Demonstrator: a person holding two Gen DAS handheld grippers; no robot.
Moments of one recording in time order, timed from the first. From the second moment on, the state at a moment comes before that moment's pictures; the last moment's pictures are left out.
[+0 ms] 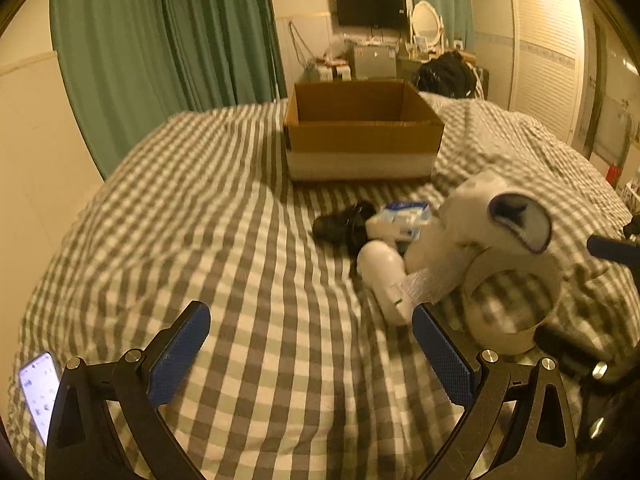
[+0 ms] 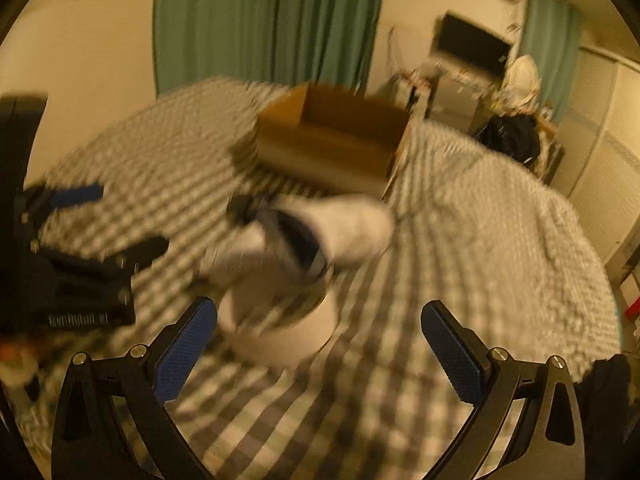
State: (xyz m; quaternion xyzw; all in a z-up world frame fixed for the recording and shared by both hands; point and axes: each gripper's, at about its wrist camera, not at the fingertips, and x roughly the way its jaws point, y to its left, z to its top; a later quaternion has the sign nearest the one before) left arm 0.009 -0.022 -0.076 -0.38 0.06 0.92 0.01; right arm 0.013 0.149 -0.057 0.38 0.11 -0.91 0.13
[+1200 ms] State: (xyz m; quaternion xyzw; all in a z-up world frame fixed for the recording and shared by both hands) left arm -0.049 0.069 -0.111 -0.45 0.11 0.87 0.19; right arm -0.011 0.220 -0.049 0.37 0.02 -0.92 0.11
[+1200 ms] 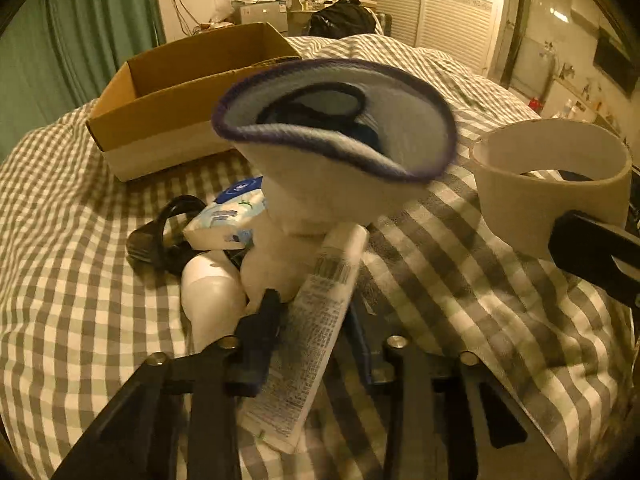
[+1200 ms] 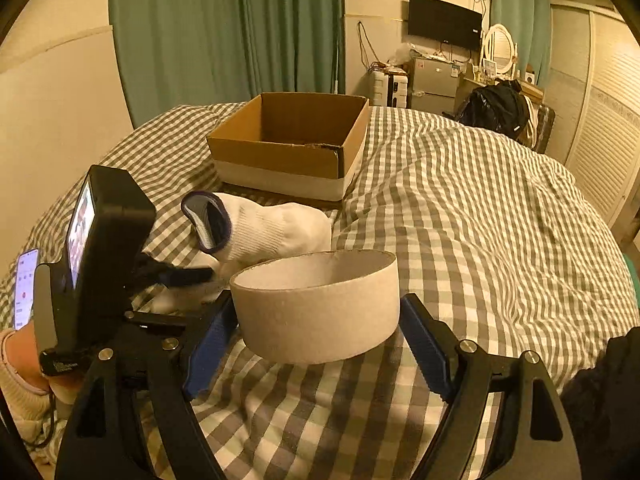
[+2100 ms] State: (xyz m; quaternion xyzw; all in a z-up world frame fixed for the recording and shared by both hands) left arm -0.060 0.004 0.031 -0.37 0.05 0.91 0.16; right arm -0.033 0.179 0.051 0.28 0.06 -0.95 0.13
